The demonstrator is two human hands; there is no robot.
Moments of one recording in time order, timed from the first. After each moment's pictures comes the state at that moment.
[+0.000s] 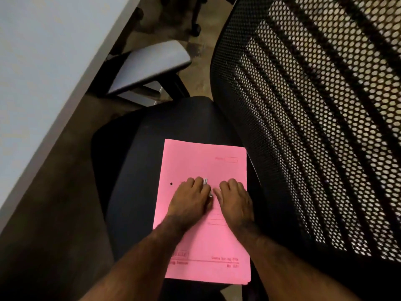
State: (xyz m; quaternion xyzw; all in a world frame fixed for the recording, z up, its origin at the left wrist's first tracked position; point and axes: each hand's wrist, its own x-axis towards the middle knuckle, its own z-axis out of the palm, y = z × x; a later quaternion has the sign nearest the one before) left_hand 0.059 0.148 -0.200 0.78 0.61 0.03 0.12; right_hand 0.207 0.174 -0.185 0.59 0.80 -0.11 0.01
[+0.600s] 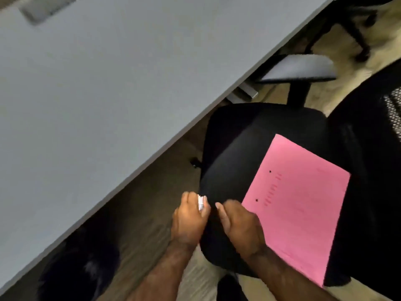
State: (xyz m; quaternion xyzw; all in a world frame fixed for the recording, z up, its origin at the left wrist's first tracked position) left_hand -0.052 -0.045 -0.131 0.31 0.90 0.24 0.16; right_hand 0.065 0.031 -0.109 0.39 0.85 -0.34 -0.13
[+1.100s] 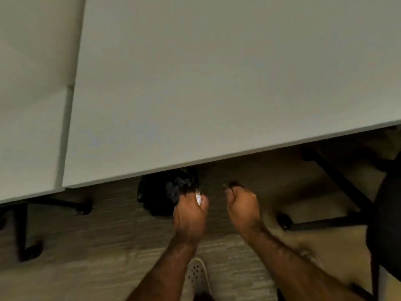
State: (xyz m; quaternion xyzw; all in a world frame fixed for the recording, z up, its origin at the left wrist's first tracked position) left_hand -0.147 -0.454 -0.172 0.00 0.97 0.25 0.04; right_hand -0.125 -0.321 -0.170 0.24 0.89 -0.40 0.03
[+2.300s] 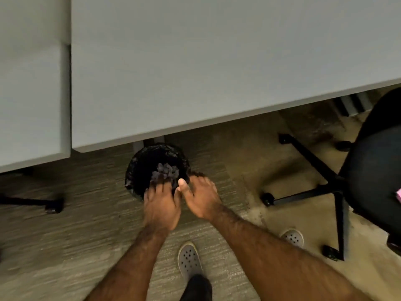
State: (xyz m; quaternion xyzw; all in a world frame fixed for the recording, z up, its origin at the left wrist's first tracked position) left_hand -0.130 -0.590 -0.217 0.09 0.97 0.13 0.19; right_hand -0.111 -0.455 -0.217 0.12 0.91 -0.34 0.19
